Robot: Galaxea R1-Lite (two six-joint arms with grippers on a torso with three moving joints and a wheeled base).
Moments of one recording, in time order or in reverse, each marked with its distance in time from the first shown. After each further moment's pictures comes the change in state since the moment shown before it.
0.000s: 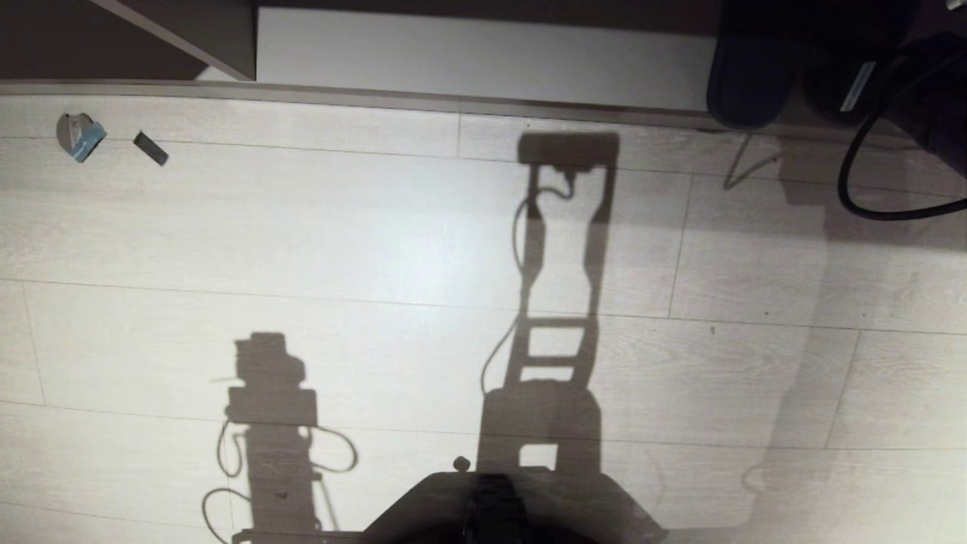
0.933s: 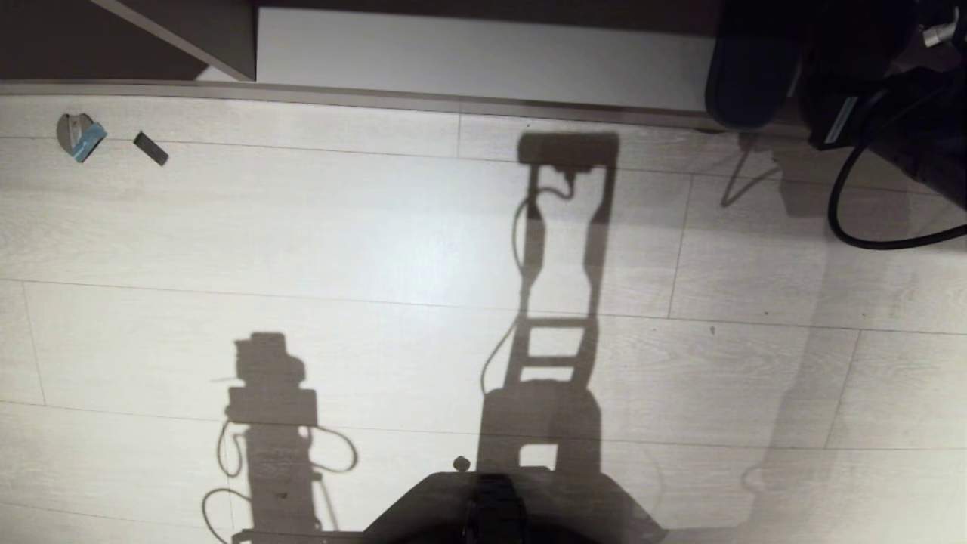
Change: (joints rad) left arm 0.000 0.000 0.000 0.000 0.000 0.000; right arm -0.025 -0.004 0.073 -0.003 0.120 0.030
